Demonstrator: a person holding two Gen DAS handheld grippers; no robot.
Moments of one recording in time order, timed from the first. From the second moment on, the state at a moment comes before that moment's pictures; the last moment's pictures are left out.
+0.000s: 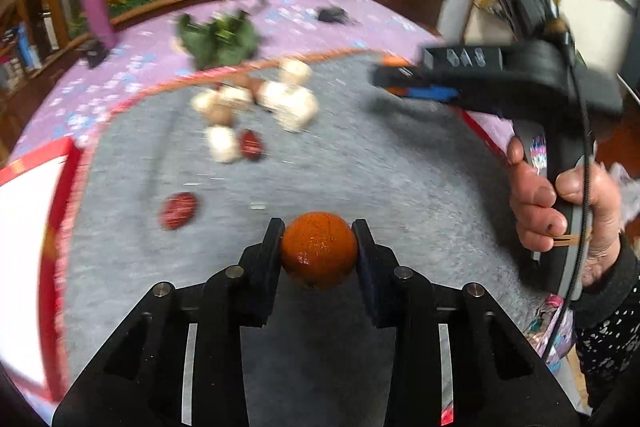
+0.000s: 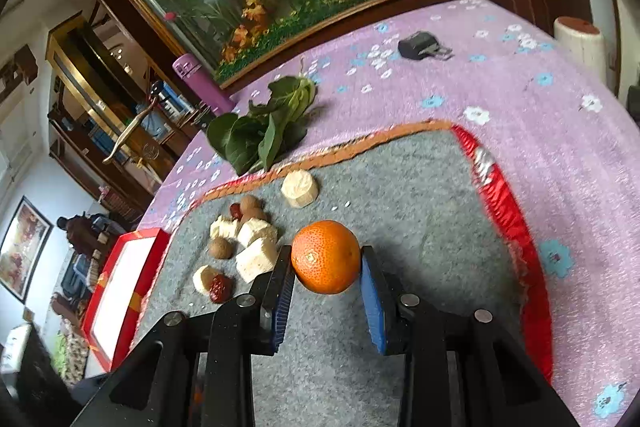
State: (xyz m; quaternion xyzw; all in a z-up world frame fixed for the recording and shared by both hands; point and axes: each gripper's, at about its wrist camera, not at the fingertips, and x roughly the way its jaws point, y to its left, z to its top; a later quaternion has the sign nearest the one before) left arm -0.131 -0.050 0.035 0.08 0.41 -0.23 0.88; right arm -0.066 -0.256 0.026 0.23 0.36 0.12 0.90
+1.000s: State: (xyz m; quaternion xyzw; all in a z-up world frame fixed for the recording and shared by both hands) left arm -0.129 0.231 0.036 0.00 0.38 0.07 0.92; right arm -0.064 0.050 0.058 0.11 0.40 0.34 0.84
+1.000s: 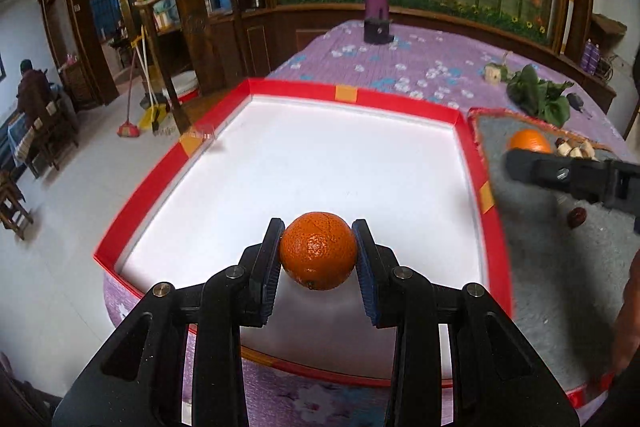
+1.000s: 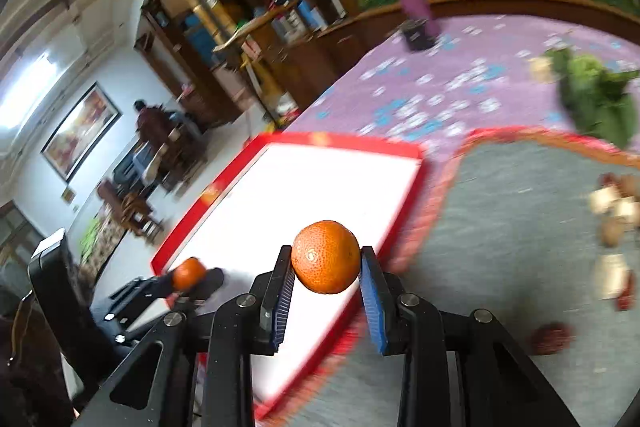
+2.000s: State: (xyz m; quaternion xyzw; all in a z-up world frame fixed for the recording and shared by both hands) left arm -0.150 0.201 0.060 0.03 0.36 0.01 0.93; right arm -0.066 -0.030 0.053 0.11 0.39 0.25 0.88
